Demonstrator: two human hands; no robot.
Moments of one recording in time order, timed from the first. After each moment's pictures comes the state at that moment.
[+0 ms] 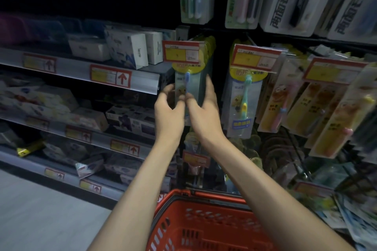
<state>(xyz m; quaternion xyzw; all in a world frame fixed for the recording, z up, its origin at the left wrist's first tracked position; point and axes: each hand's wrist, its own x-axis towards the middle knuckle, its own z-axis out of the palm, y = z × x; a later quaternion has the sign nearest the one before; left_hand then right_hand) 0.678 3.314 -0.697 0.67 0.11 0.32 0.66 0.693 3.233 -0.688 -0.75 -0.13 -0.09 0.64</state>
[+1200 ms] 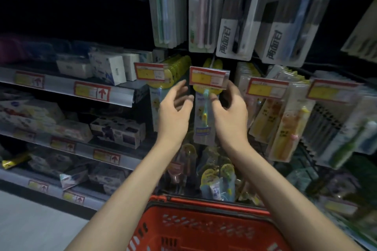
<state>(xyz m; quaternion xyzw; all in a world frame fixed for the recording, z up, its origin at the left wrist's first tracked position) 0.658 3.240 -0.647 0.71 0.00 0.32 0.63 0.679 3.116 -0.640 -0.77 -0.11 -0.25 0.58</state>
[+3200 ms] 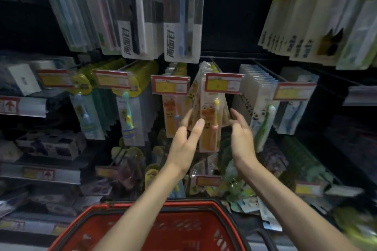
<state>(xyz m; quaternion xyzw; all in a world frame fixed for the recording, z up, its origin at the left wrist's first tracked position) 0.660 3.051 -0.697 0.72 -0.09 0.11 0.68 0.677 2.904 -0.680 -0.72 0.02 -0.17 0.67</state>
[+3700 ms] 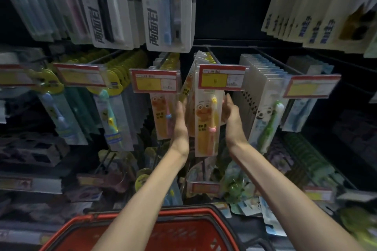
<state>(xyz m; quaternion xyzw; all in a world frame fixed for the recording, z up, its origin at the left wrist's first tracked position) 0.734 3.027 -0.703 0.60 -0.02 0.10 0.79 0.754 2.903 -0.698 -0.69 -0.03 -0.10 0.71</state>
